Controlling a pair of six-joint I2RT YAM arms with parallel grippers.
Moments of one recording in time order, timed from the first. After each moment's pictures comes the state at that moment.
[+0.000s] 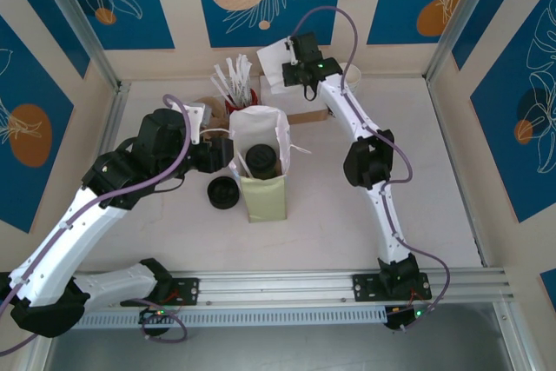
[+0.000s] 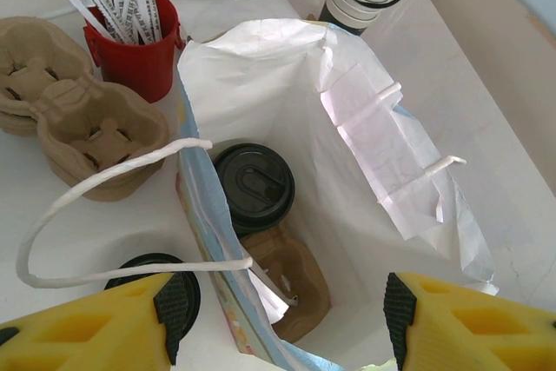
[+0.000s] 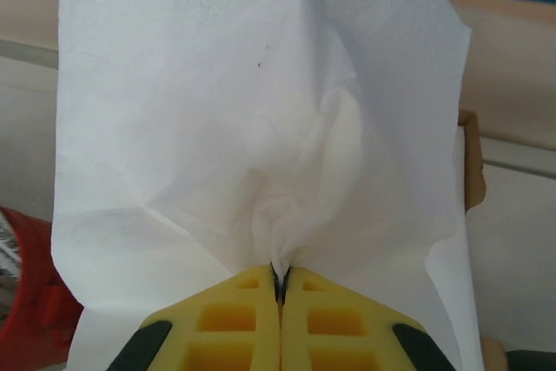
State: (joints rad) left arm -0.70 1.07 1.42 -0.96 -0.08 -0.45; right arm 0.40 2.48 2.58 -0.82 0.08 0.12
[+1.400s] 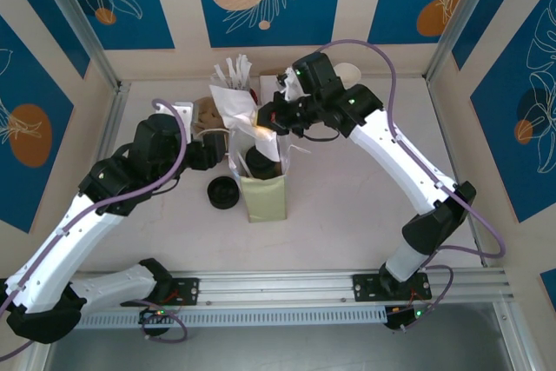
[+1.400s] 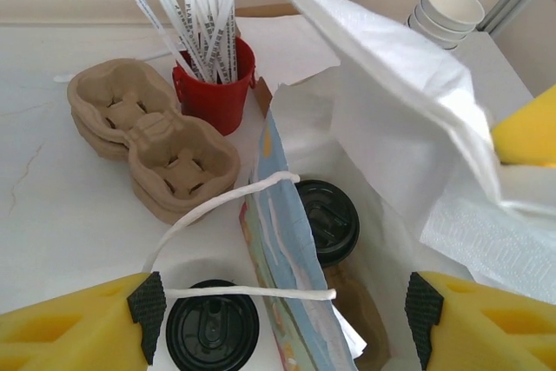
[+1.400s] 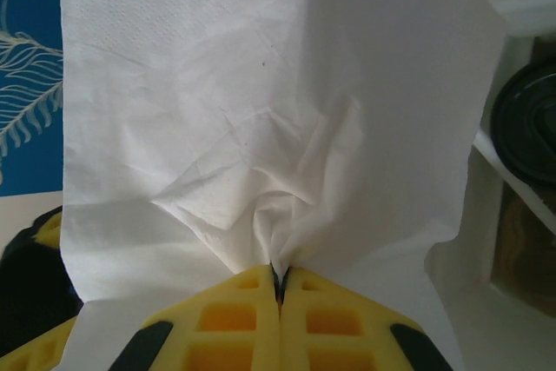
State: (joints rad) left arm -0.70 1.02 1.37 -0.92 -0.26 -0.44; right arm 0.68 1.64 1.85 -0.92 -0.48 0.90
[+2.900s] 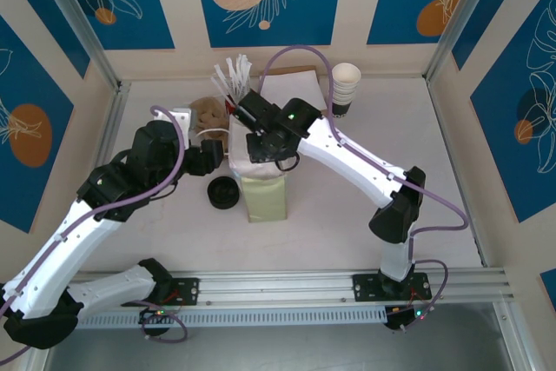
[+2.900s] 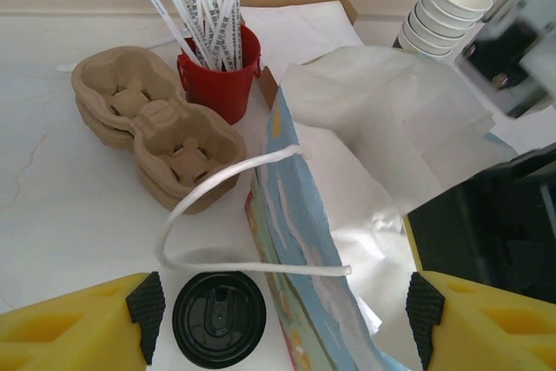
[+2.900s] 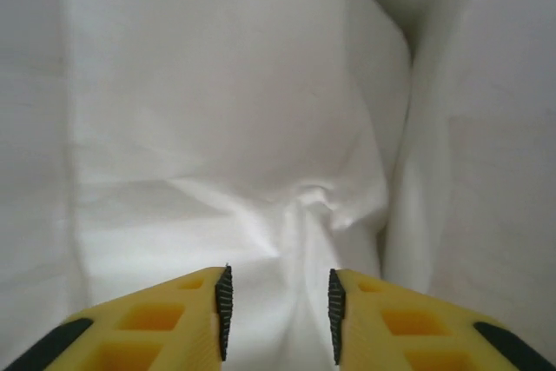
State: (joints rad) left arm -0.70 0.98 1.32 -0.91 -0.26 -0.44; right arm 0.94 1.87 2.08 -1.33 0.18 0.69
